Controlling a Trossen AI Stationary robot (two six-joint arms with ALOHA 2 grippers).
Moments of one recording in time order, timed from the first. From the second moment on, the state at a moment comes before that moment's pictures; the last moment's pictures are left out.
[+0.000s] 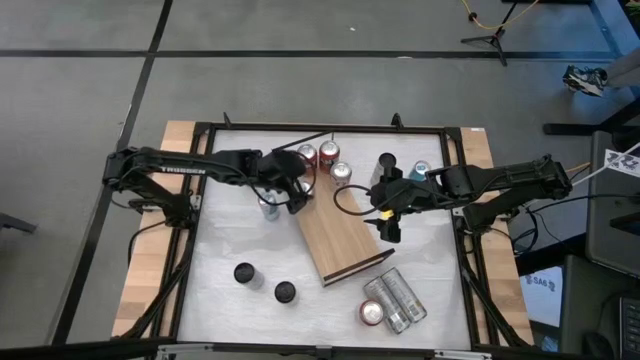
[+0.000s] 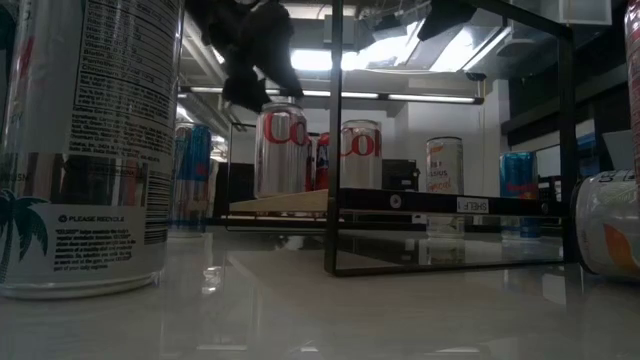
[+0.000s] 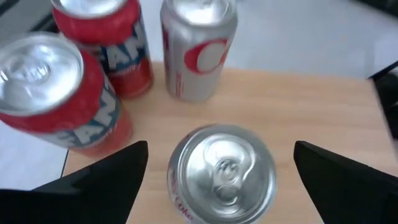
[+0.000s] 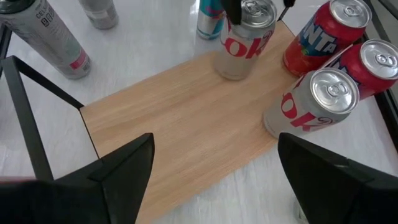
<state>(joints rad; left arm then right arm) 0.13 1.44 1.12 -0.48 -0.14 -0.33 0.20 1.33 1.35 -0.88 0.21 0.17</state>
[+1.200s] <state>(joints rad) 0.02 1.44 1.11 -0.47 -0.39 -0.45 0.20 1.33 1.35 -0.87 0.21 0.17</state>
